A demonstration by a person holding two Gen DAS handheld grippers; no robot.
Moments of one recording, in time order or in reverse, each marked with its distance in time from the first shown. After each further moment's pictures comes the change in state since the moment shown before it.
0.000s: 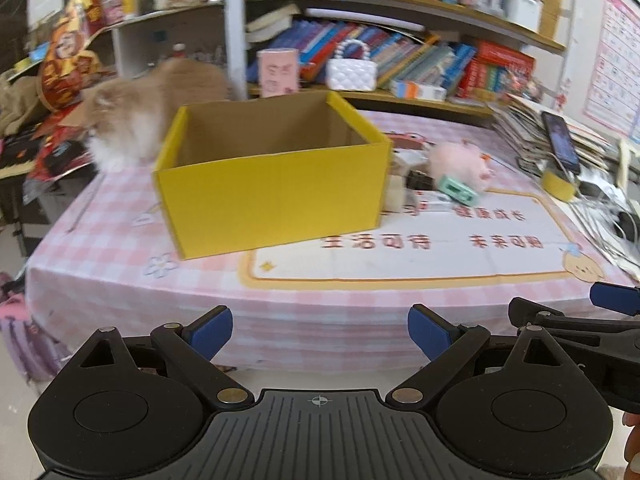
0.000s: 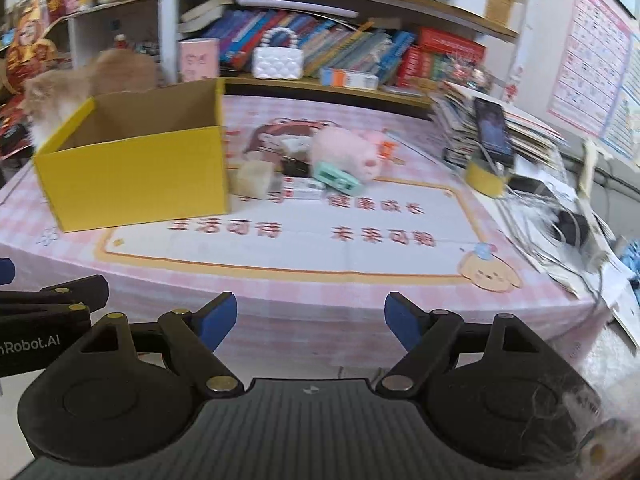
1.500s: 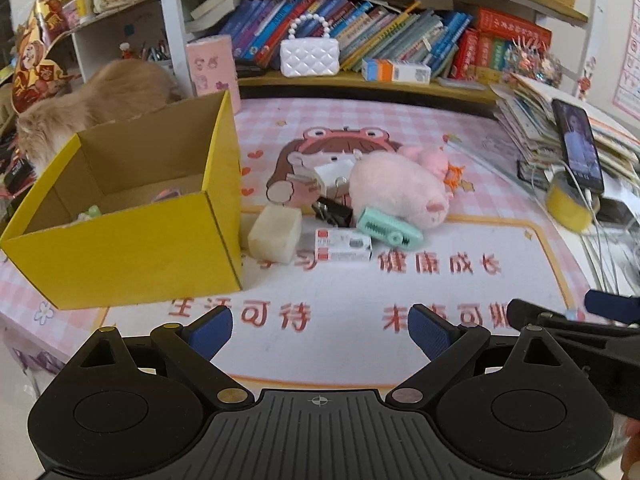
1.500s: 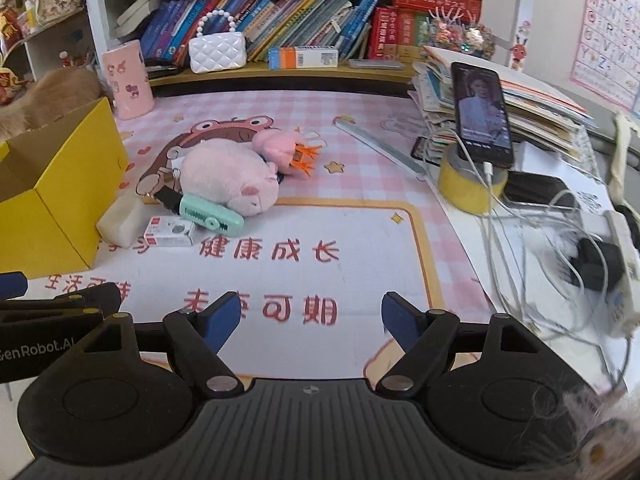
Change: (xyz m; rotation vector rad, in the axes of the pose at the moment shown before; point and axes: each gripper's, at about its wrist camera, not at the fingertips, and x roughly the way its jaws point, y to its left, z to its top) left arm 0.112 -0.160 0.085 -0.042 0.070 0.110; right arm 0.138 -0.169 0.079 0.028 0.072 0.139
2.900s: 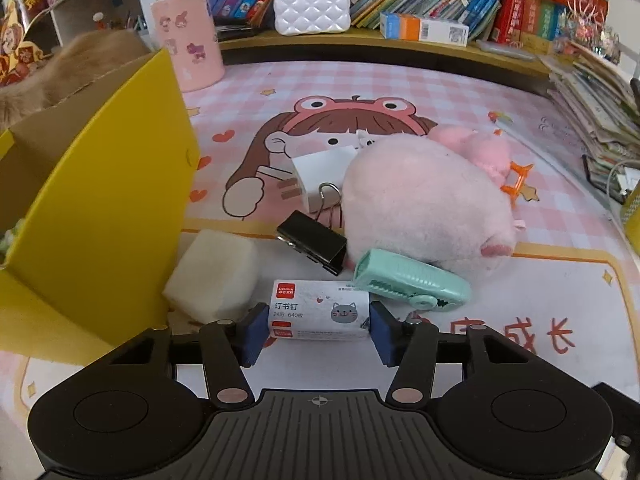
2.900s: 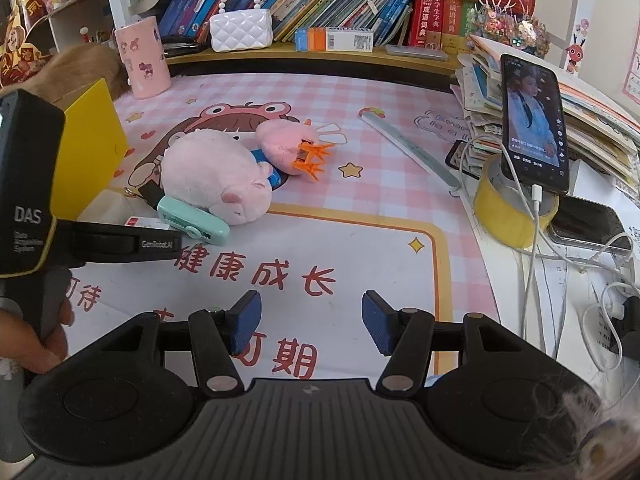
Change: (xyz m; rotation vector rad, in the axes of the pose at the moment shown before) left arm 0.125 -0.029 0.040 -0.031 0.100 0.064; right arm 0.058 -0.029 0.027 -0.092 0.057 0.107
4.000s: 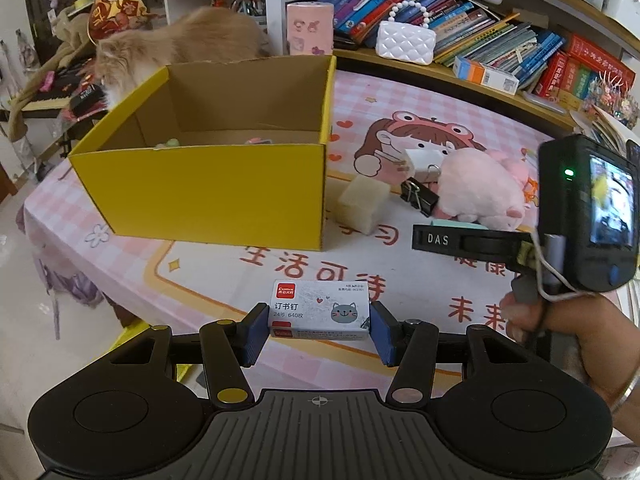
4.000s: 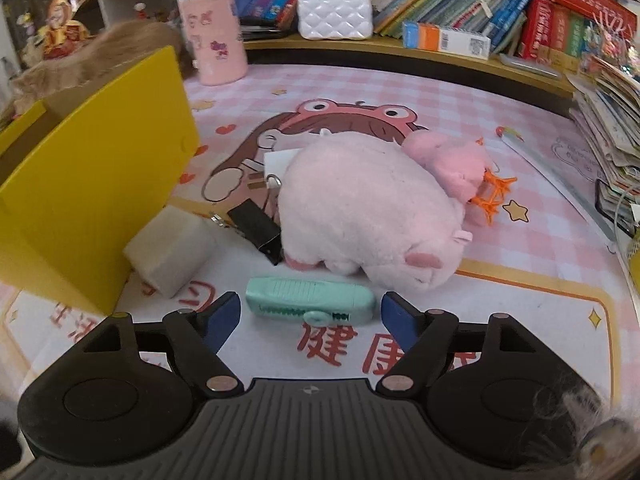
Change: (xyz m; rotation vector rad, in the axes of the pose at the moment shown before) left arm -0.126 0.079 -0.068 -0.186 -0.013 0.064; right arm 0.094 0.095 0.035 -0.078 -0.010 0.128
